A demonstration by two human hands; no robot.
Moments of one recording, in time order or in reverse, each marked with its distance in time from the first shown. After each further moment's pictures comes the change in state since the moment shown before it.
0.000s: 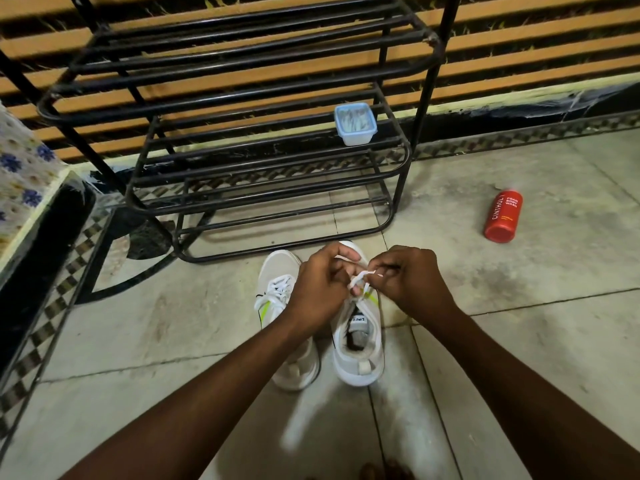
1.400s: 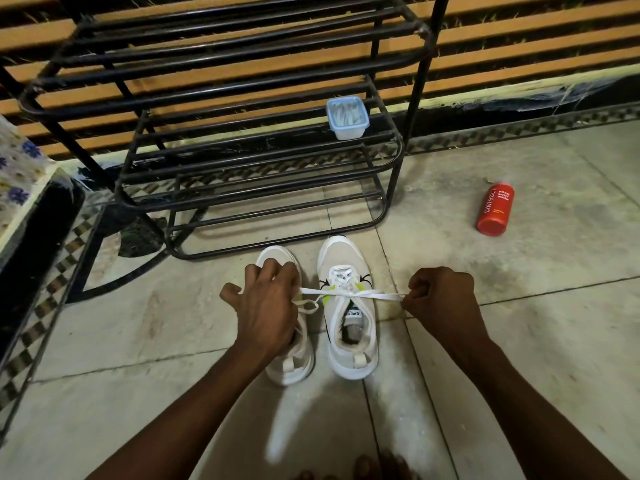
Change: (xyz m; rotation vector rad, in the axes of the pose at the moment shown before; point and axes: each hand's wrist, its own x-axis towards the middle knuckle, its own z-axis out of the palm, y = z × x) left_hand -0.036 -0.034 -0.043 1.108 0.239 0.045; right_hand -0.044 0.015 -0.025 -0.233 0.023 0.371
